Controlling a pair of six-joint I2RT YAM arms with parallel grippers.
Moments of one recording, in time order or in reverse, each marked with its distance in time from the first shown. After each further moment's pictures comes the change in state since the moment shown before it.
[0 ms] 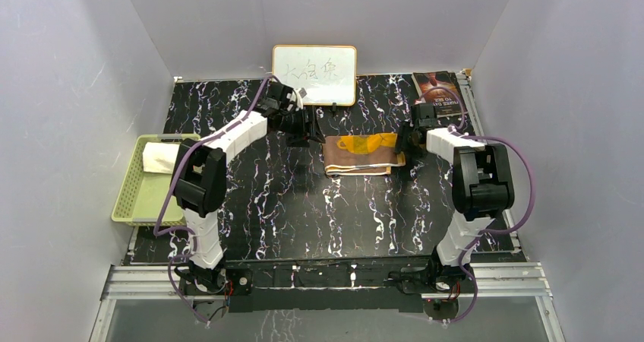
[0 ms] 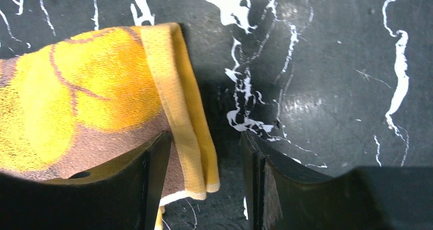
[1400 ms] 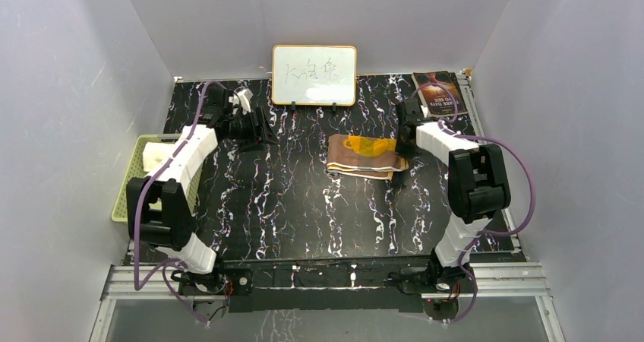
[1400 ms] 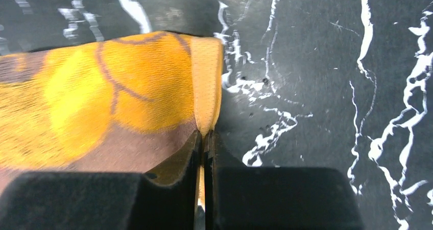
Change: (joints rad) left arm 0.274 -0.364 -0.282 -0.113 0.021 0.134; right arm 0.101 -0.001 0.063 -0.165 0.203 0.074
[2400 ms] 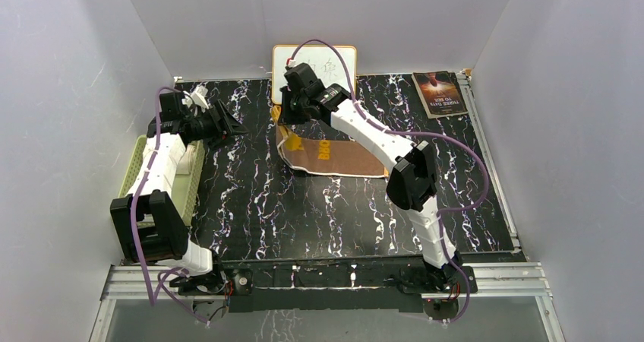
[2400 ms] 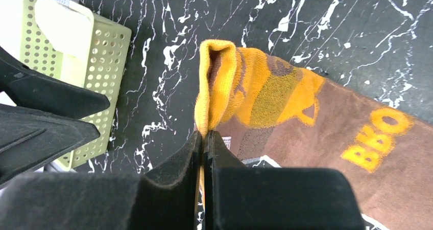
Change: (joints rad) left arm 0.314 -0.114 -0.065 0.052 0.207 -0.019; right arm 0.582 0.406 1.094 -0.282 -0.283 0.209
